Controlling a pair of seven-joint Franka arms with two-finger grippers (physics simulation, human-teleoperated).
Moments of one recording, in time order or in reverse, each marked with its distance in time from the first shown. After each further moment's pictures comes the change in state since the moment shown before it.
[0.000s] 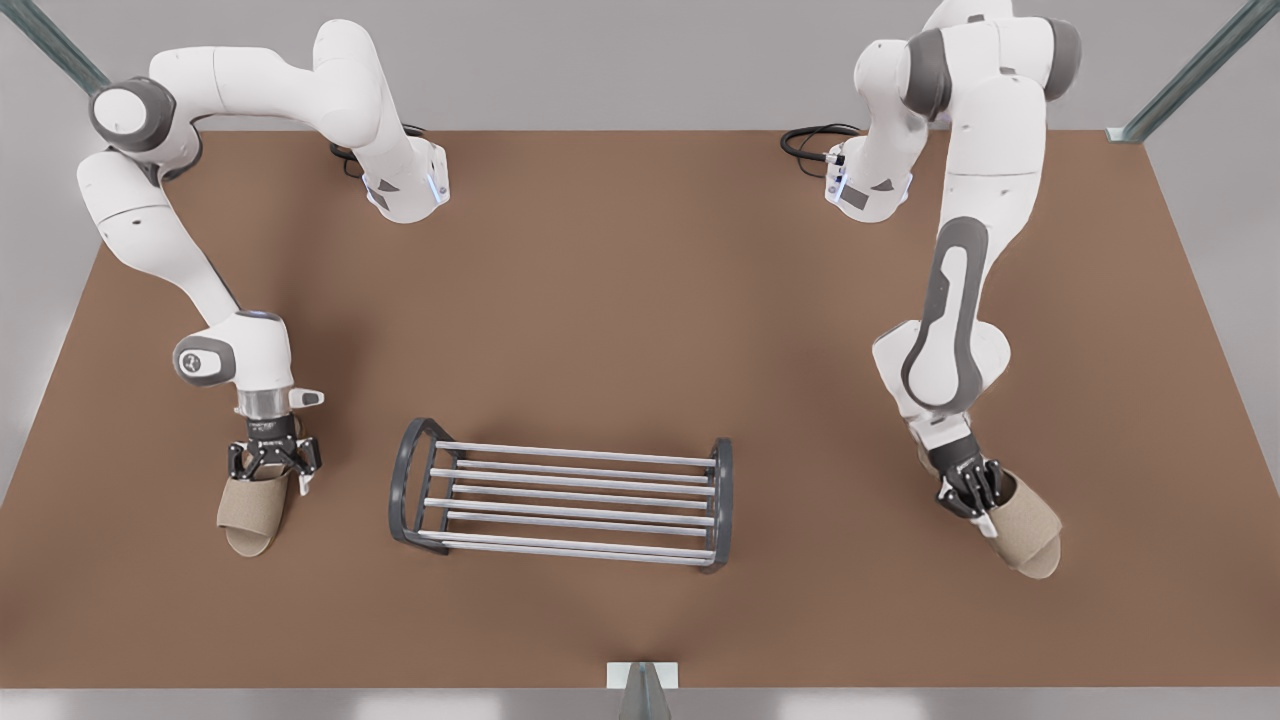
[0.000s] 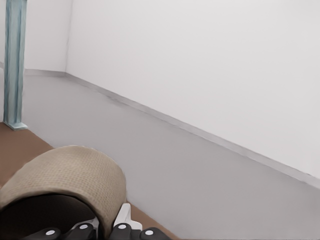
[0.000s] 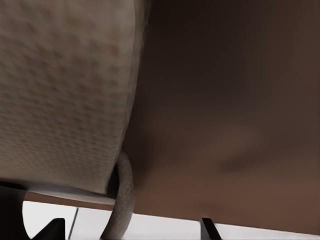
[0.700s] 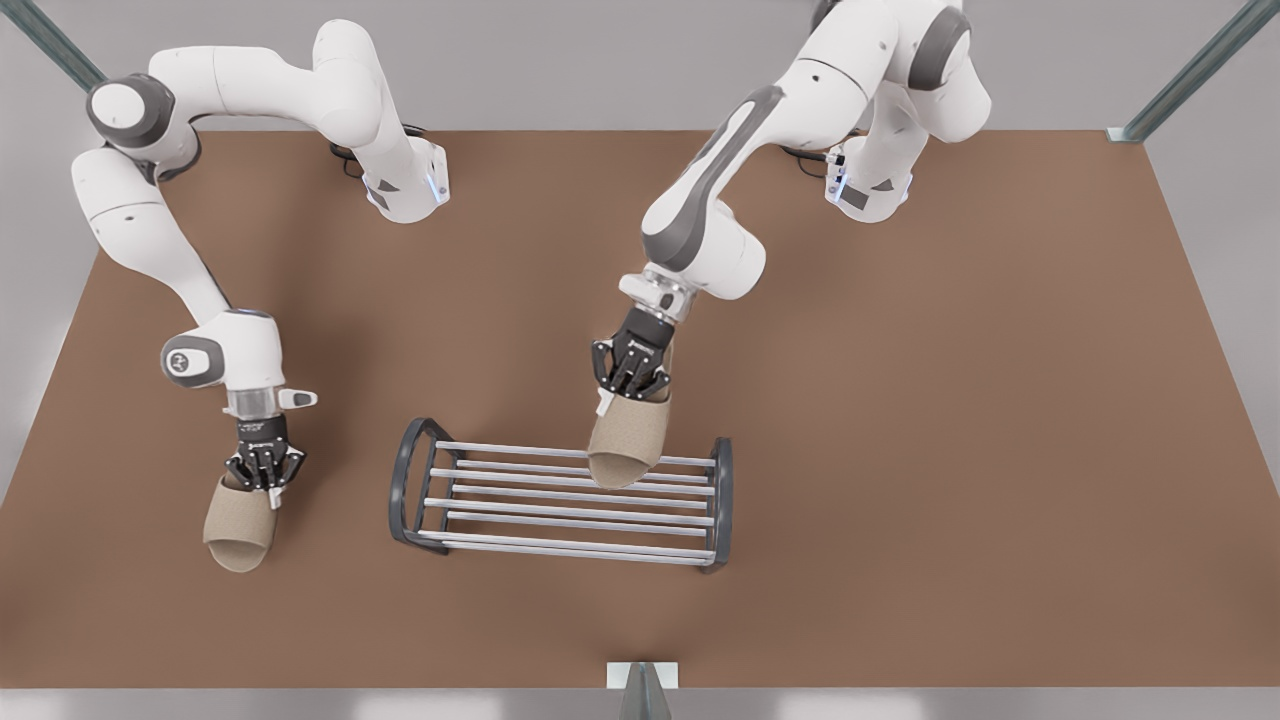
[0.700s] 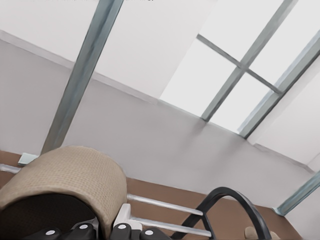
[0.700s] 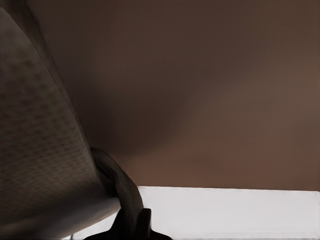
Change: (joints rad) left arm -0.556 0.109 -0.001 0.373 -0.096 0.398 0.000; right arm -0.004 -0.015 0.064 0.010 0.009 0.043 0.073
